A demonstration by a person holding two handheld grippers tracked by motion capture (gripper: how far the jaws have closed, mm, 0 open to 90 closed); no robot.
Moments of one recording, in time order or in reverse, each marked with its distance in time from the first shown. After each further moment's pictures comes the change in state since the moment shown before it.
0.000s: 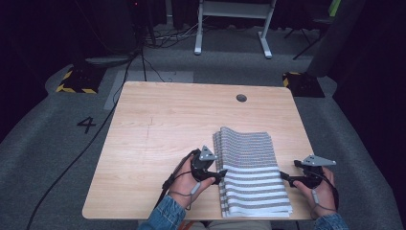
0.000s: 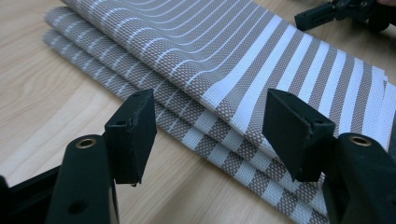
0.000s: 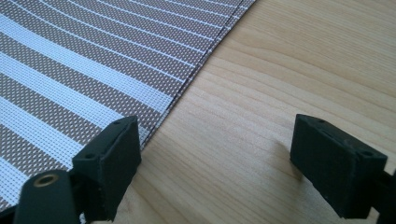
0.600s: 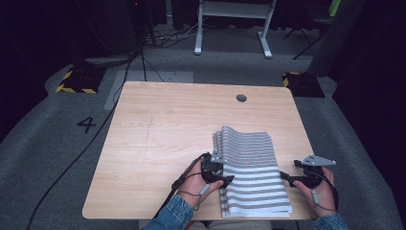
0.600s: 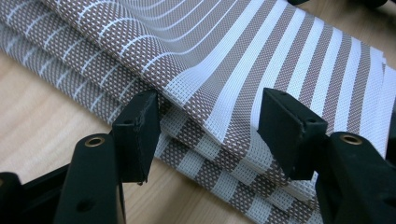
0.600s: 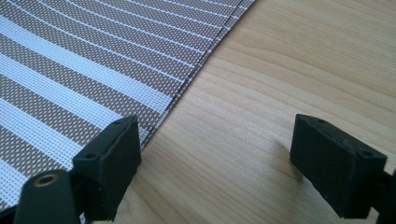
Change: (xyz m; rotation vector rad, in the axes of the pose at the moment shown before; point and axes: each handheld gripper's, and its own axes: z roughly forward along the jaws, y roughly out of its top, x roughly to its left) left arm -0.013 0.002 0.028 0.075 -0.054 0.031; right arm 0.000 0.000 0.000 0.002 -0.002 -0.001
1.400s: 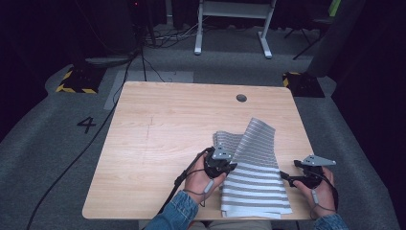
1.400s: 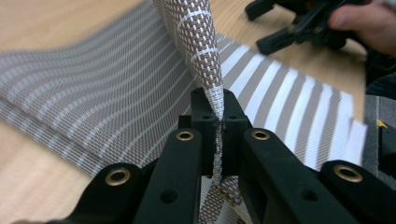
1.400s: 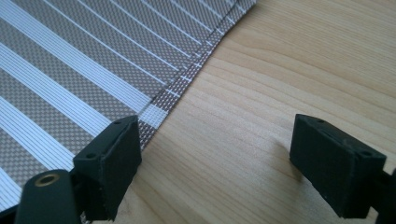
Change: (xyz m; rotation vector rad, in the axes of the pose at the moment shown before) left arm -0.004 0.022 -0.016 -0.130 -0.033 0.065; right arm 0.000 0.000 0.000 -0.001 -0.003 -0.002
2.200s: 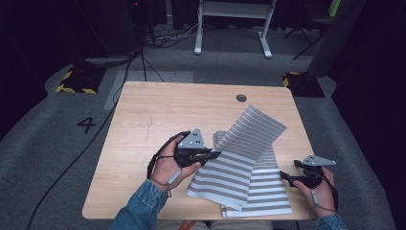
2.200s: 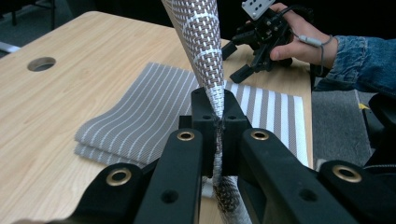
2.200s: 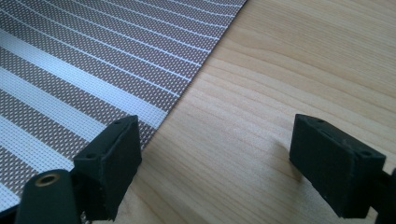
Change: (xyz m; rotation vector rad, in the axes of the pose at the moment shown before) left arm 0.024 0.027 -0.107 -0.099 -0.082 0.187; right arm 0.000 0.000 0.000 -0.001 -0.003 0.001
